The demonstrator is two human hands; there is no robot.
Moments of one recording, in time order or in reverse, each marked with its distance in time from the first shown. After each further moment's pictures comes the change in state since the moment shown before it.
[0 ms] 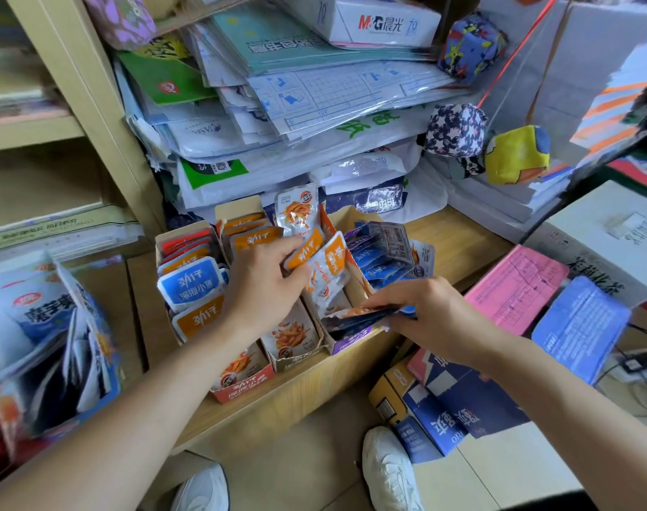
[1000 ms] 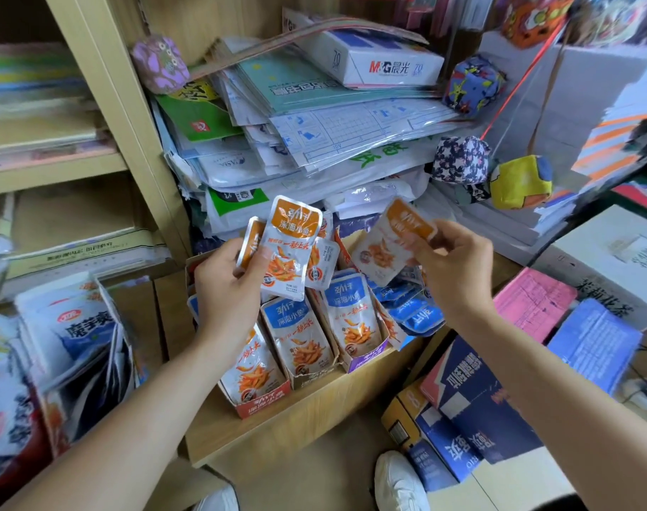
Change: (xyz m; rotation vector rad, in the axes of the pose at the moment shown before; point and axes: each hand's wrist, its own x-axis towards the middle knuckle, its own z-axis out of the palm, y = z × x) left_hand -0.006 0.000 -0.041 -0.422 0.343 -0.248; right_hand 0.051 -0.015 -0.020 0.378 0.768 0.299
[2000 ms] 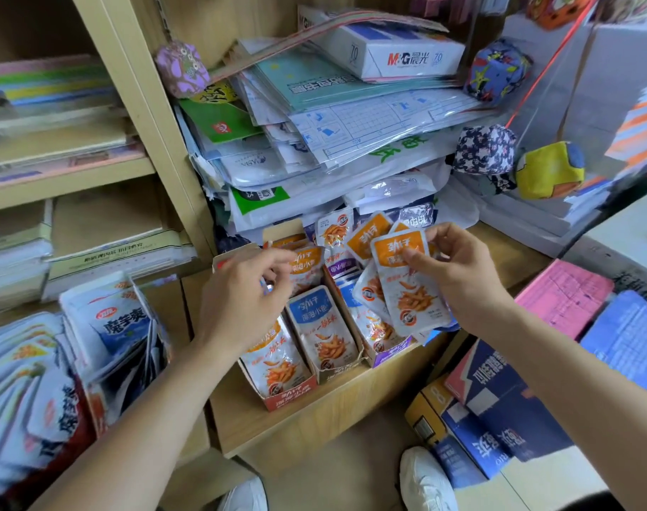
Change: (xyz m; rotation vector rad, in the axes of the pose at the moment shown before) left_hand 0.003 0.003 -0.033 0.690 -0.227 0.334; right_hand -0.012 0.001 0.010 0.356 -0.284 0.263
